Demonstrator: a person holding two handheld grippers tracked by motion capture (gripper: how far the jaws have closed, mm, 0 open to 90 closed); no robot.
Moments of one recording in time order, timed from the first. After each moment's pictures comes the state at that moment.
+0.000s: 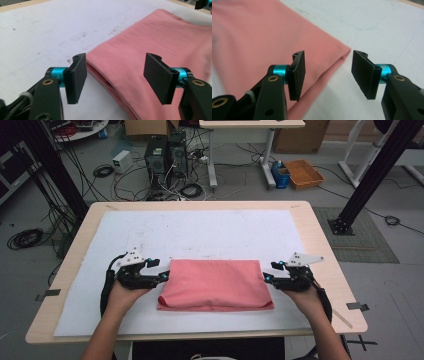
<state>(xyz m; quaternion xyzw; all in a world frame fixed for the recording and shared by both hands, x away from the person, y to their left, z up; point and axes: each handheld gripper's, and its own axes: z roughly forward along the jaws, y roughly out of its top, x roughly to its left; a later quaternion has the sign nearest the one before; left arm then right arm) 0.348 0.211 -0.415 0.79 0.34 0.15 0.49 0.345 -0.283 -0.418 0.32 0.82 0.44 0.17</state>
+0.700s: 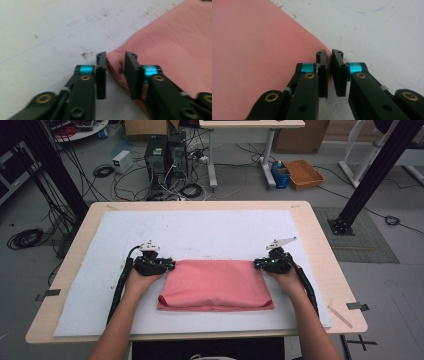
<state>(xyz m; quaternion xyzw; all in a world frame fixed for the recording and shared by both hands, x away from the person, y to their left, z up) 0.398 0.191 -0.451 0.81 0.39 0.11 0.42 0.413 -0.255 -0.443 0.36 0.85 0.37 0.10</state>
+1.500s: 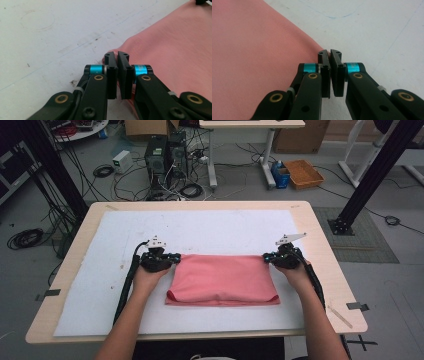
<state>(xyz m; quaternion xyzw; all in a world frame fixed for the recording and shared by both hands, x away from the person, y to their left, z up) 0.403 0.171 -0.439 0.79 0.39 0.13 0.46 0.423 -0.282 -0.433 0.36 0.85 0.37 0.14</state>
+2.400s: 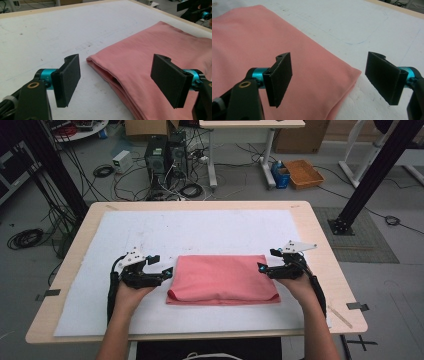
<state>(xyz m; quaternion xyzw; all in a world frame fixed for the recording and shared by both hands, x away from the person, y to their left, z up) 0.341 0.206 -0.426 0.75 0.36 0.16 0.54 0.377 -0.276 -0.416 0.33 0.81 0.45 0.18</state>
